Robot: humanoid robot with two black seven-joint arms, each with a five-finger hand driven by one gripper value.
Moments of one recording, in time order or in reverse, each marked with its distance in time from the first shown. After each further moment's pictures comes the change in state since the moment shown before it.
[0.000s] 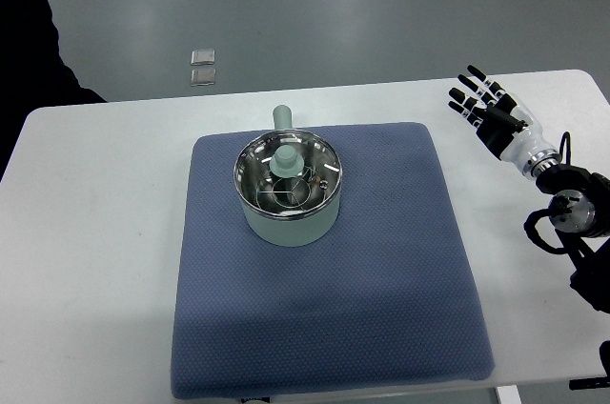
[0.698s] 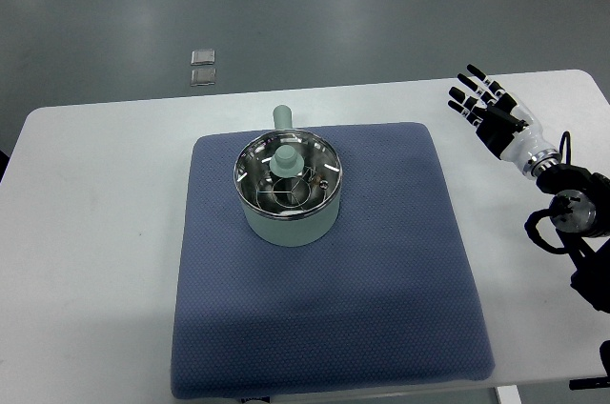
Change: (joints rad) left arm 0.001 0.000 -0.002 0.001 0.000 0.000 -0.003; right arm 0.000 -0.001 0.003 0.000 0.000 0.007 0.000
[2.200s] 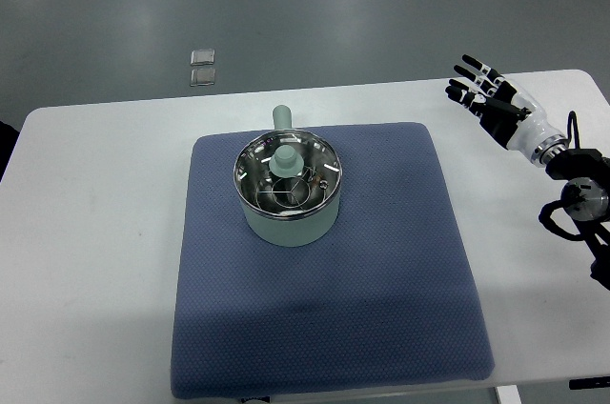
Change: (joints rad) left arm 0.000 0.000 0.000 0.000 0.000 0.000 0.001; right arm 0.057 -0.105 -0.160 0.028 -0.009 0.009 0.018
